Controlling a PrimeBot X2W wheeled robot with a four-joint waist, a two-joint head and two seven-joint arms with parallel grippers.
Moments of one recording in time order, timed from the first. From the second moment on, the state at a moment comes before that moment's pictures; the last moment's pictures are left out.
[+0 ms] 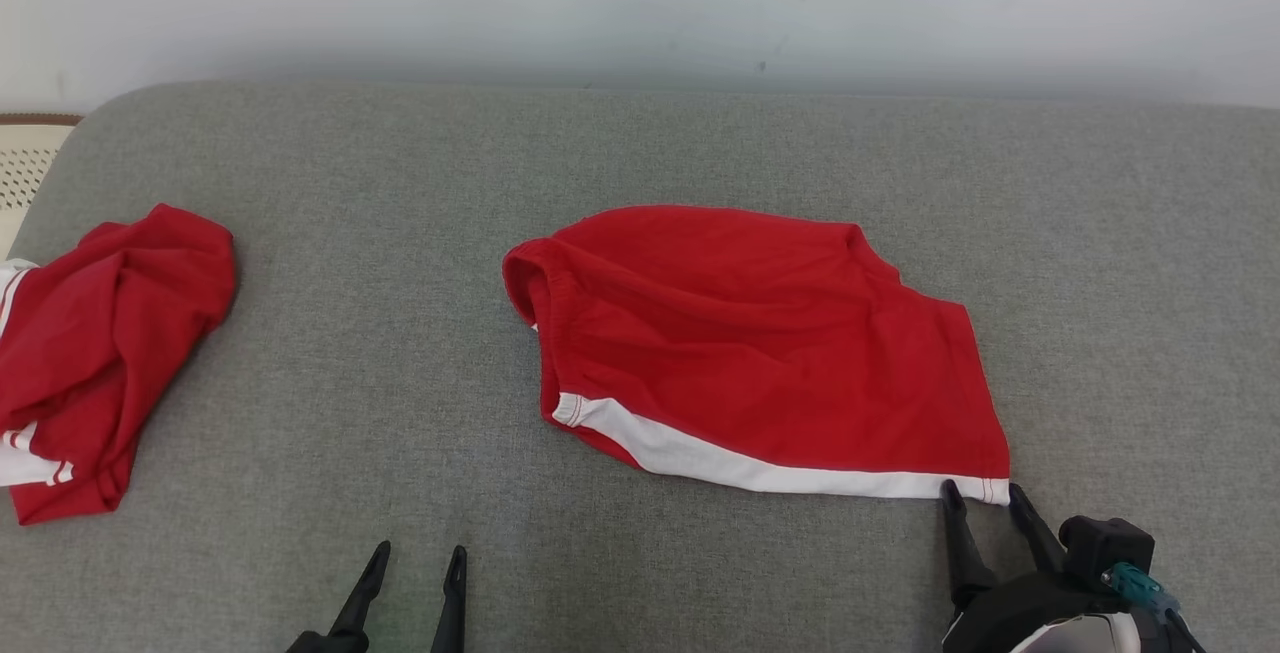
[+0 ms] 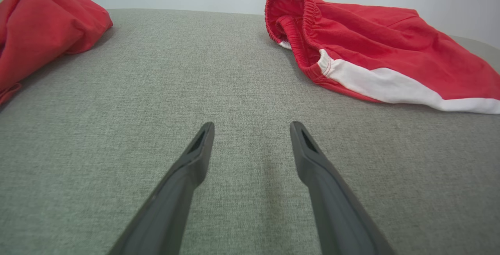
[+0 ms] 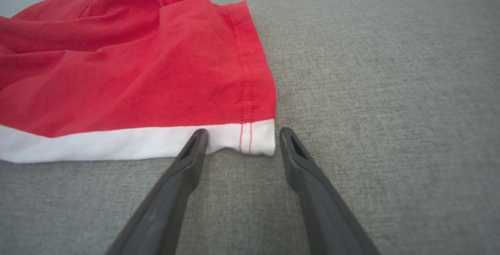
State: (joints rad) left arm -0.08 0.05 -0.15 0.21 -0.08 0.04 -0.26; right arm -0.25 -0.13 0.14 0.61 0.21 0.13 -0.26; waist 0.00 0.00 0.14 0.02
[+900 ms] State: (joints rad) left arm -0.14 0.05 -0.24 0.17 -0.09 -0.04 -0.26; right arm -0.21 -0.15 0.17 0.56 0.22 0.13 -0.26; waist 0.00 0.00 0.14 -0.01
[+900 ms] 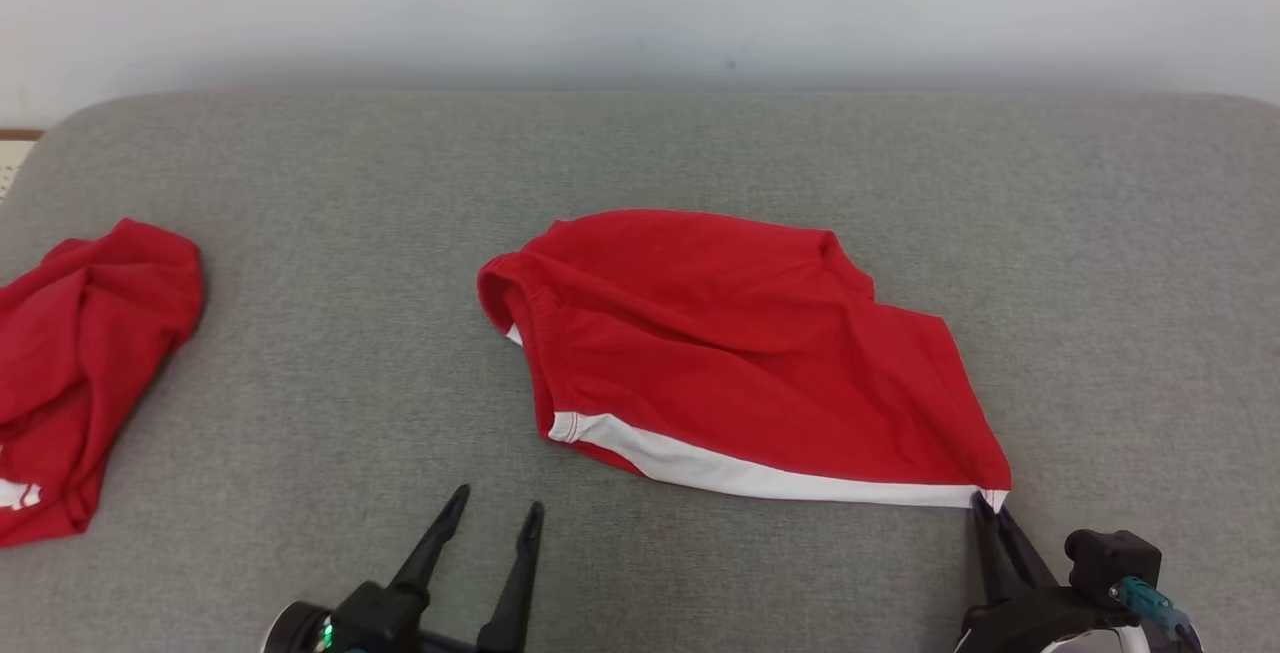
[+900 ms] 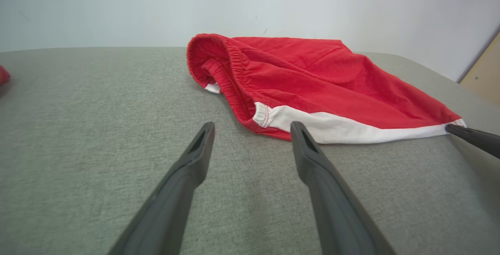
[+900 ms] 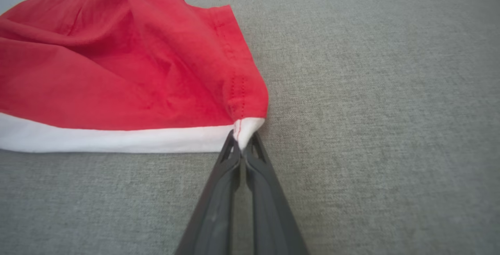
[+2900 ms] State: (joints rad) left arm -0.76 0.32 -0.50 0.39 -0.15 -0.13 -0.26; right arm -0.63 -0.29 0.28 0.41 0.27 0.13 -0.26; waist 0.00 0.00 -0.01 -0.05
